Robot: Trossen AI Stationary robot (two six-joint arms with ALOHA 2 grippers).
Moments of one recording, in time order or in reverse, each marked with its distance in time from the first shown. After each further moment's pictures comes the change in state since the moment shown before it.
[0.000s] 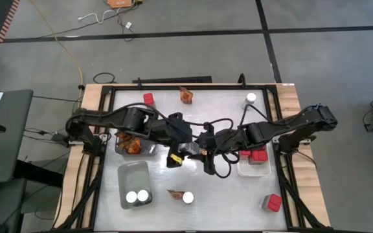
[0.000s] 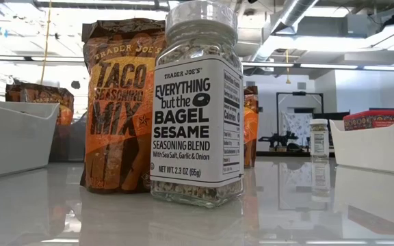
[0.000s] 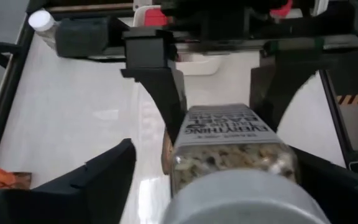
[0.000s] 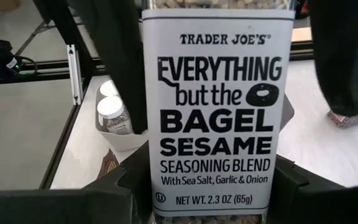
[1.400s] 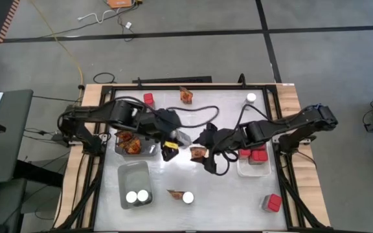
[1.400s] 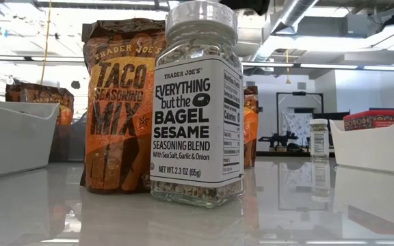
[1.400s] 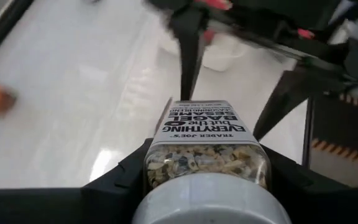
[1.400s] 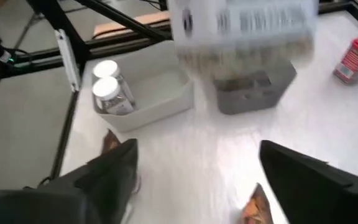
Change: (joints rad) left arm 0.028 -0.087 0.000 -0.134 -0.009 -0.411; right arm -0.019 -0.003 -0.001 -0.118 -0.039 0.127
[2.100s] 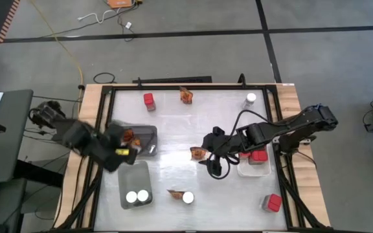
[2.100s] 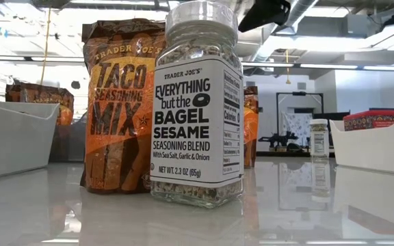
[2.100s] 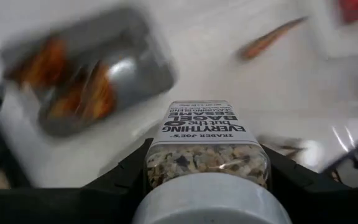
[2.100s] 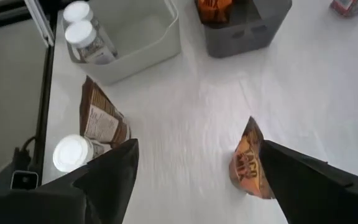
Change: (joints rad) left arm -0.439 -0.385 -0.488 -0.354 -0.232 -1.240; right arm 0.028 0.001 0.000 -0.195 0.005 0.103
